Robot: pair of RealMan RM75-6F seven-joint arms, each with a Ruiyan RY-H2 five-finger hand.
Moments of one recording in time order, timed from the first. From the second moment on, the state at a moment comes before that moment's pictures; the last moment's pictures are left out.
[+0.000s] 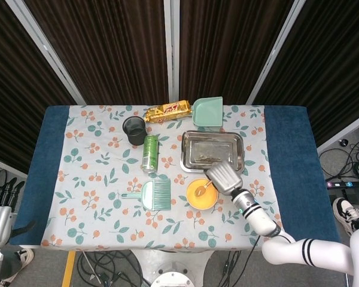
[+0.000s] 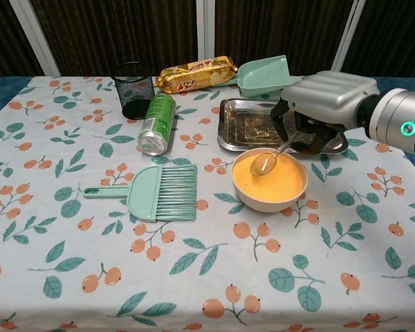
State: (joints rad) left arm 0.00 -1.24 -0.02 -1.46 1.49 1.53 -0.04; right arm 0.81 -1.48 0.10 -1.58 -1.07 0.93 -0.69
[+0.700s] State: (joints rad) left arm 0.00 -1.24 -0.02 -1.46 1.49 1.53 -0.04; right arm 0.98 -1.47 0.00 -1.57 -1.03 0.91 -1.16
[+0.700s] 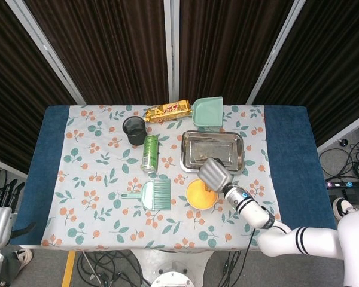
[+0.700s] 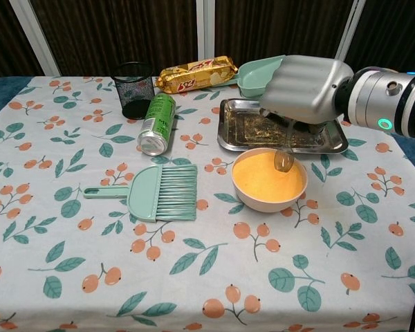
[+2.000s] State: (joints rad) left arm 0.01 -1.25 -0.01 -1.46 1.49 1.53 -0.04; right arm 1.03 -1.48 -0.03 -1.57 -1.06 0.96 -1.28
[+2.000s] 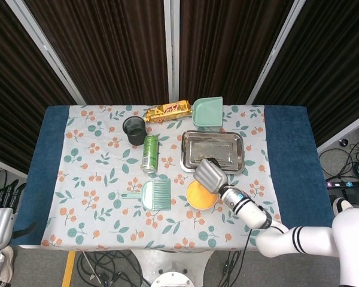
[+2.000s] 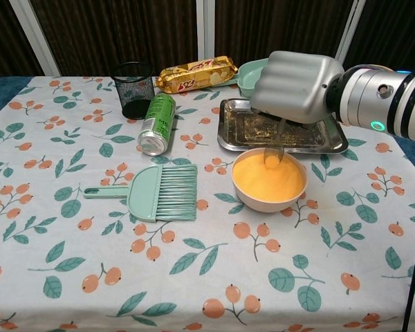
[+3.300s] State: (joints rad) left arm 0.00 -1.23 -0.01 -1.49 1.50 1.53 -0.01; right arm 0.89 -1.45 0.02 -1.62 -1.09 1.00 -0.81
